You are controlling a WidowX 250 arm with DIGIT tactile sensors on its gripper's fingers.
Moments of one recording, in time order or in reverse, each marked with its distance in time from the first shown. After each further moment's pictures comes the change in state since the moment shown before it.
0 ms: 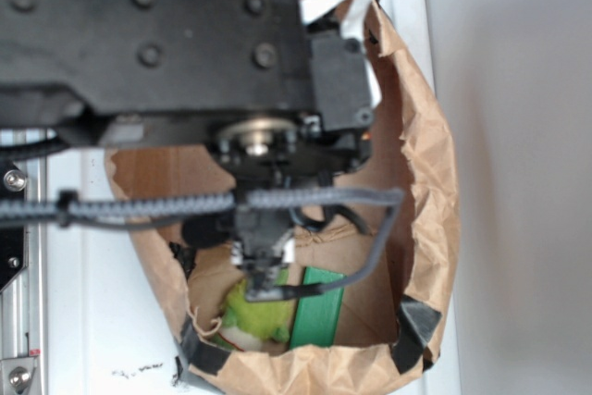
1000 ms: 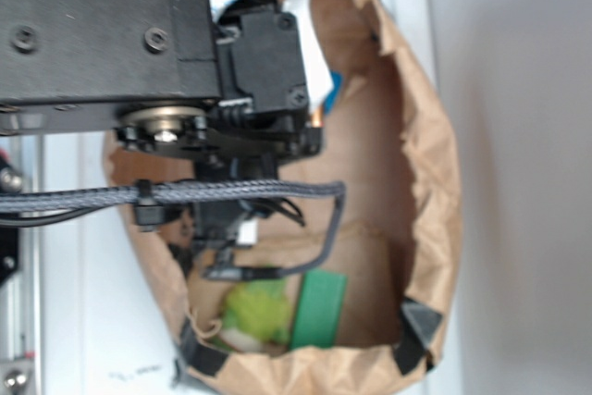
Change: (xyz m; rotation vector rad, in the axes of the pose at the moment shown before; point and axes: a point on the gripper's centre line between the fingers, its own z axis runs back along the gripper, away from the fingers) arm 0.001 0.016 -0.013 0.075 -0.030 -0.021
